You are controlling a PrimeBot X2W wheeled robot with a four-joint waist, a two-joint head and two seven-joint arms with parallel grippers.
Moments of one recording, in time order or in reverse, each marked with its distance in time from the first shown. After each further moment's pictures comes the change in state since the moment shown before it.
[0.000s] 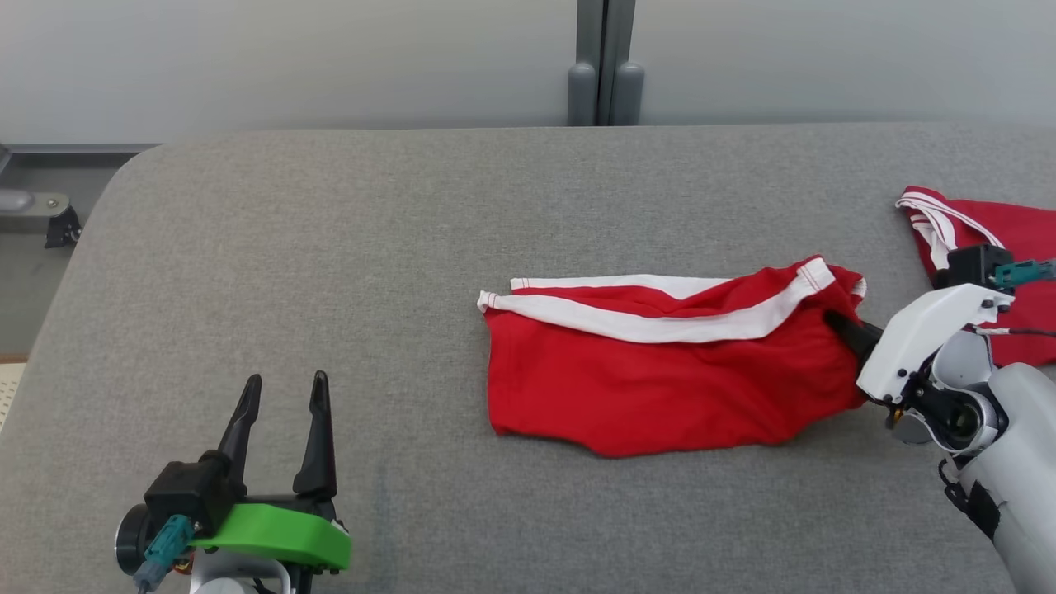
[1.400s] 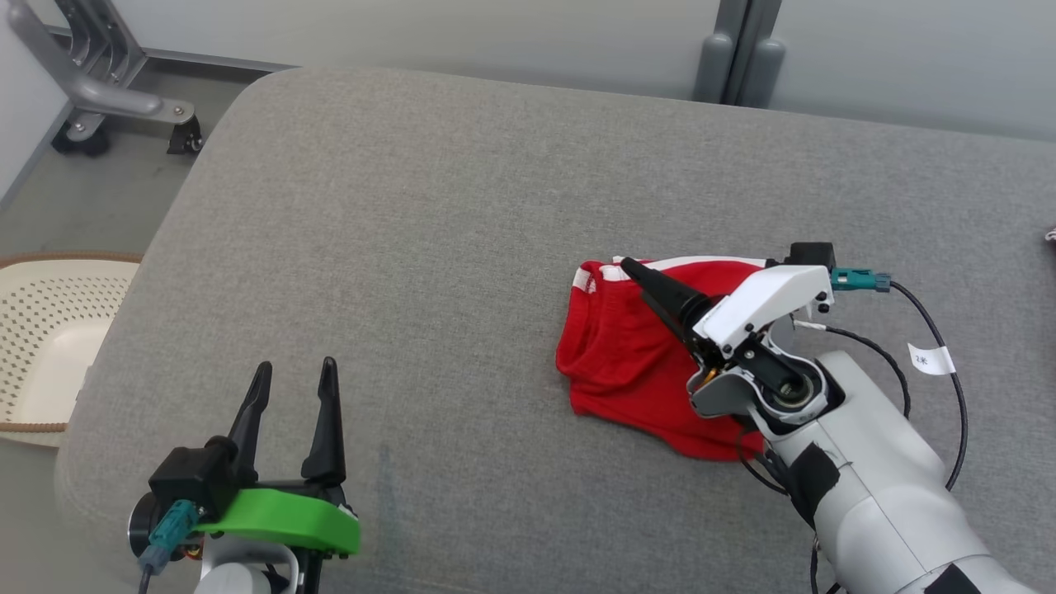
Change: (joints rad) left arm -0.034 -0.003 -0.028 0.022 -0.048 0.000 0.000; right arm -0.104 0.370 -0.056 0.081 0.427 0.000 0.003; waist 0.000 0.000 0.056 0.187
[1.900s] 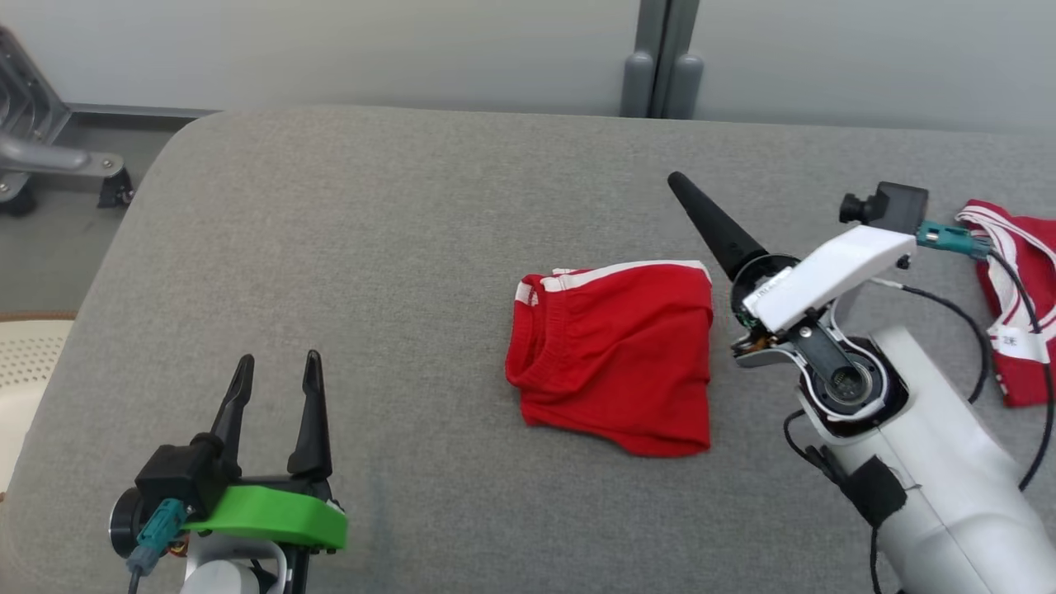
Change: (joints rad) left arm 0.000 -0.001 0.033 -0.023 0.040 0.000 0.000; right arm 0.096 -0.136 0.056 -0.438 -0.056 0.000 -0.193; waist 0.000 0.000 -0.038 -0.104
